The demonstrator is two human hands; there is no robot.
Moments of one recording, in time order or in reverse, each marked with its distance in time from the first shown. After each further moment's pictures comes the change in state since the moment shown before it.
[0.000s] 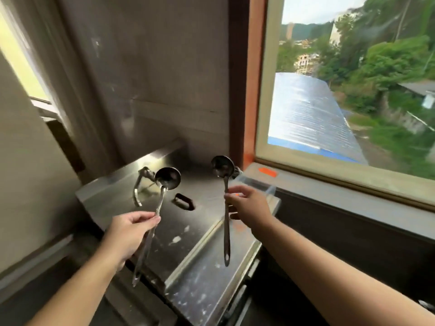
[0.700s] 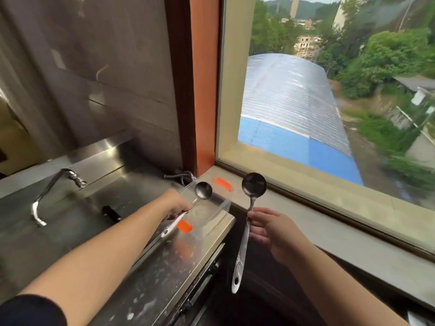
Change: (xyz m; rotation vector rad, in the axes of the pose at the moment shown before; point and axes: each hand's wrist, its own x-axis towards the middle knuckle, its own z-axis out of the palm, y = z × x) left_hand 0.180 0.079 0.352 0.574 -0.372 -0.272; right_hand 0.146 0.040 -0.259 0.321 0.047 0.380
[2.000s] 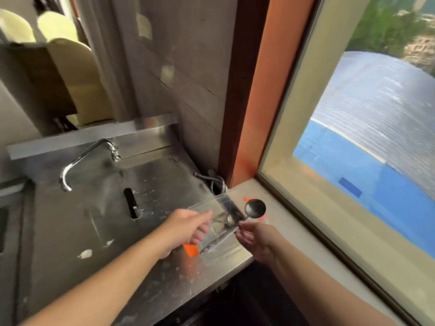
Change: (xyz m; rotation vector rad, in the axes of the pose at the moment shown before) left_hand 0.021 -0.009 0.028 -0.796 0.001 -0.029; right_hand 0.204 0.002 0.061 -0.084 -0.145 0.433
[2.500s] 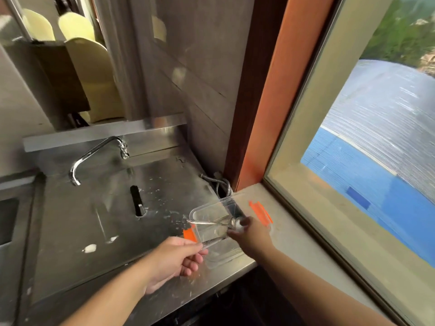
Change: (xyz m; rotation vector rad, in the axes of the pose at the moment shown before) left_hand -0.047 -0.034 -0.007 -0.238 -0.139 -0.133; right_hand 0.023 0.011 0.013 -1.084 0.176 -0.457
